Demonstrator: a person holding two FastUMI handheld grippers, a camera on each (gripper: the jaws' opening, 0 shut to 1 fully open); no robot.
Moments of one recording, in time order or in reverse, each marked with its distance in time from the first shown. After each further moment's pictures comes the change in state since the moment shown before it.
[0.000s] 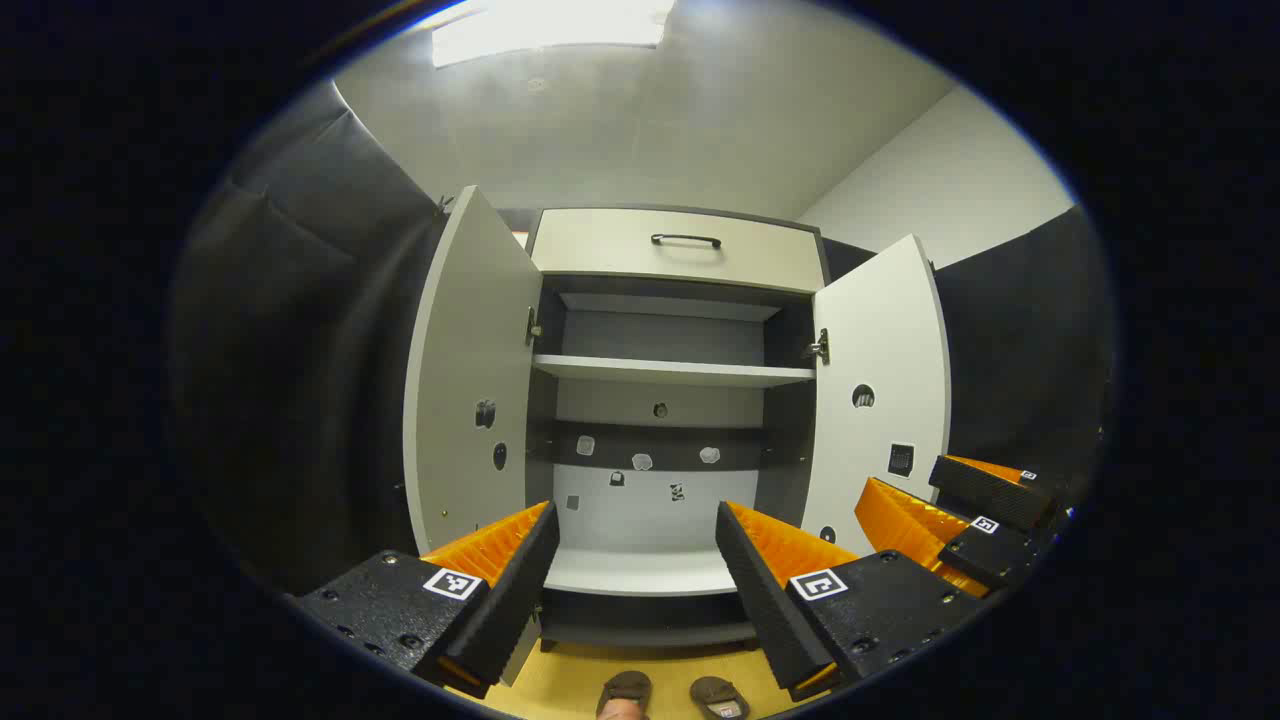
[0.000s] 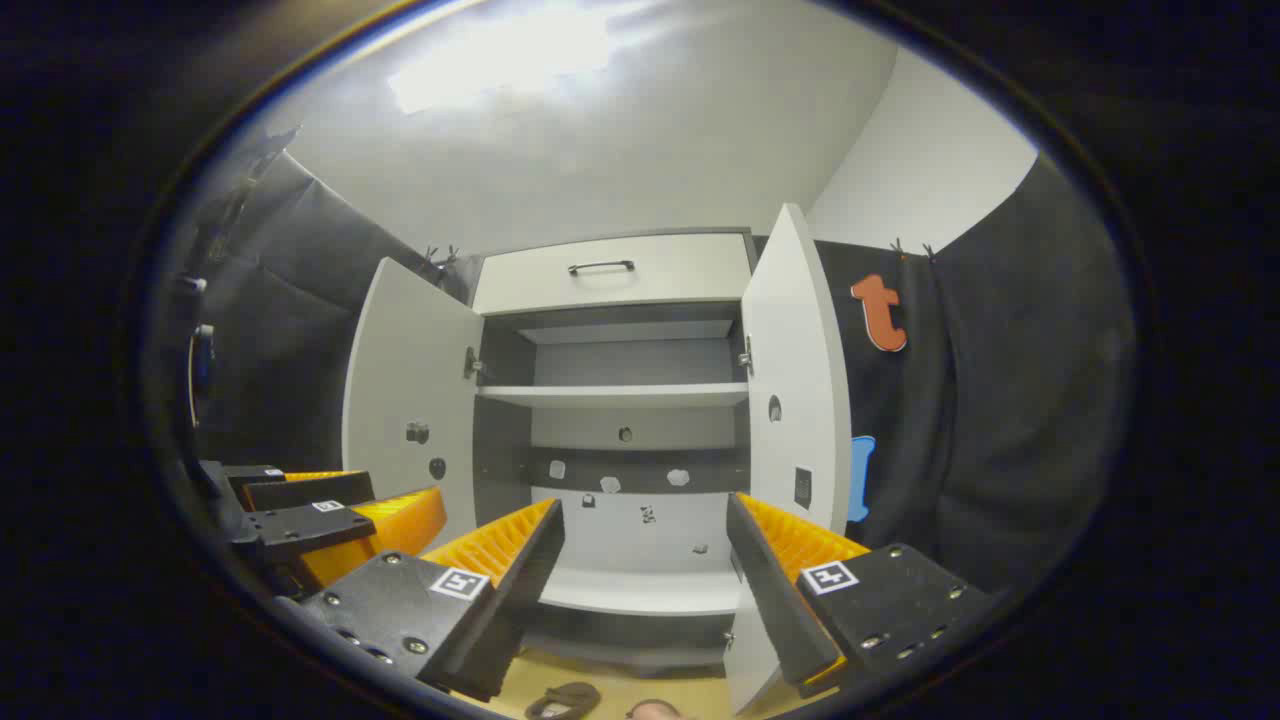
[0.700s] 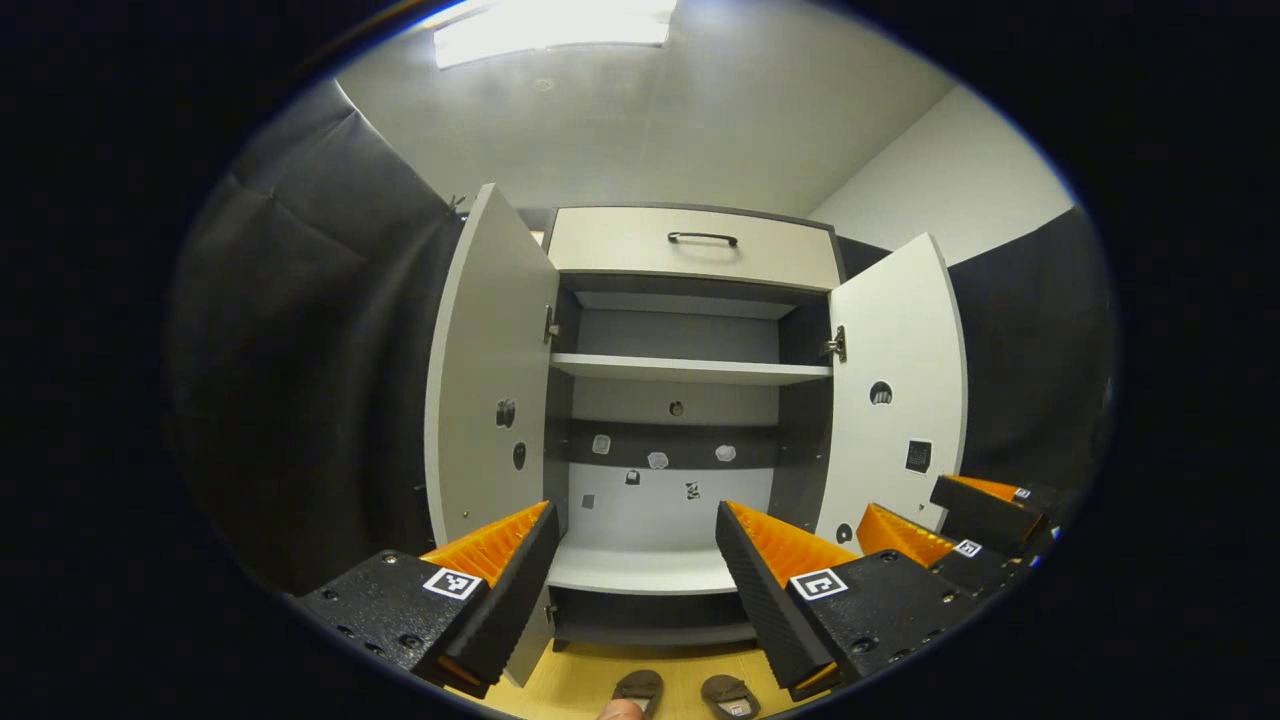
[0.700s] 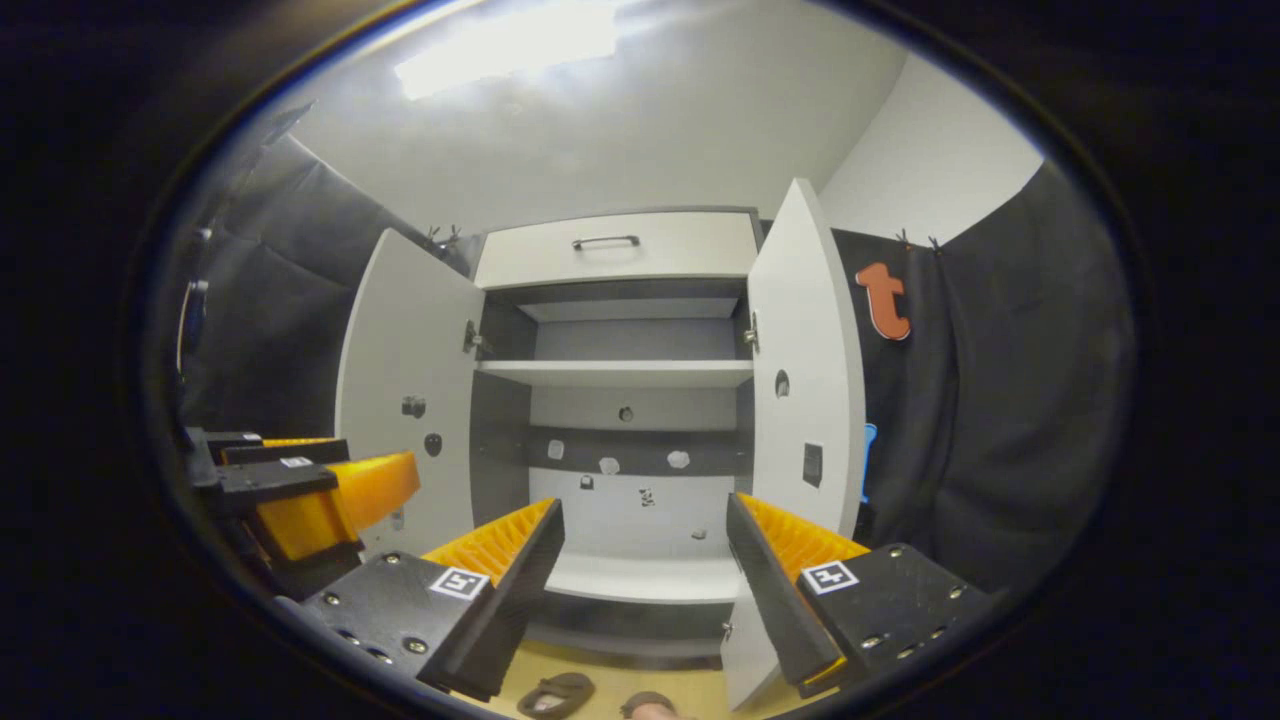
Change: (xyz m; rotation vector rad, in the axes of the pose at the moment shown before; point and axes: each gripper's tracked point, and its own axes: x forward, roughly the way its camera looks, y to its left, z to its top) left arm 0.002 0.019 0.000 0.001 -0.005 0.036; right arm 0.001 -0.005 -0.021 -0.039 0.067 0.006
